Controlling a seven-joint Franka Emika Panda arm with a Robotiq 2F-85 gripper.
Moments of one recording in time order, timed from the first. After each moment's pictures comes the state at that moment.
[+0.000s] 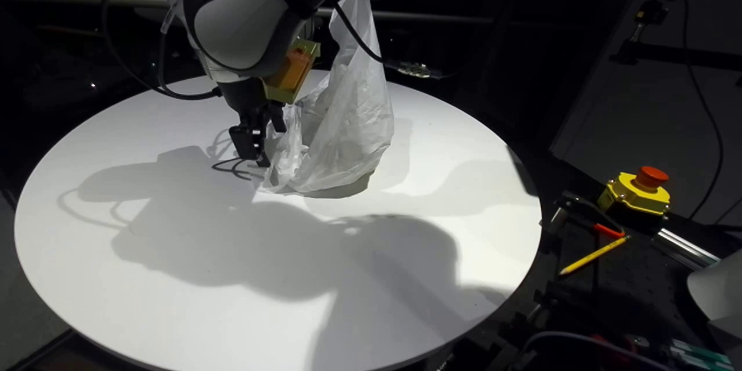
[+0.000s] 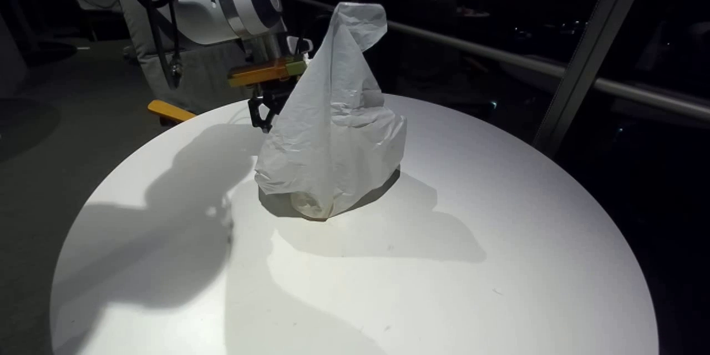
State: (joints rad) arm 0.30 0.98 -0.02 -1.29 -0.37 2.15 0.00
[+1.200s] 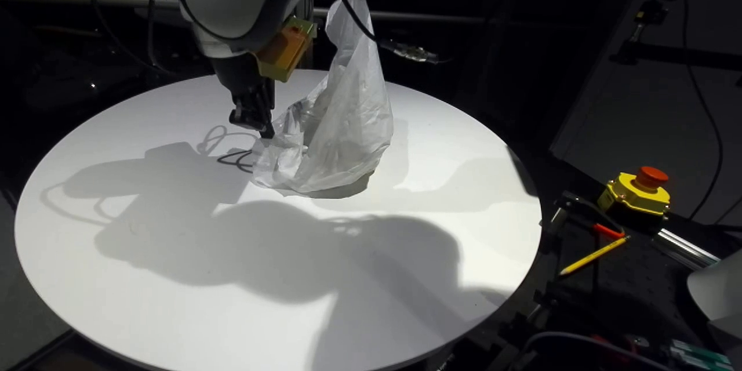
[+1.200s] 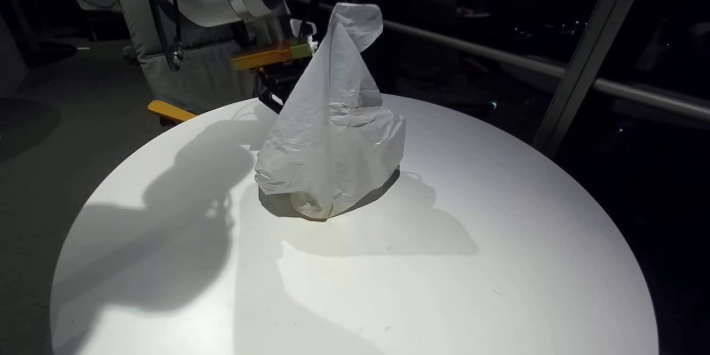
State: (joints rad) arm 0.29 0.94 -0.02 -1.27 -0.36 2.14 -0.01
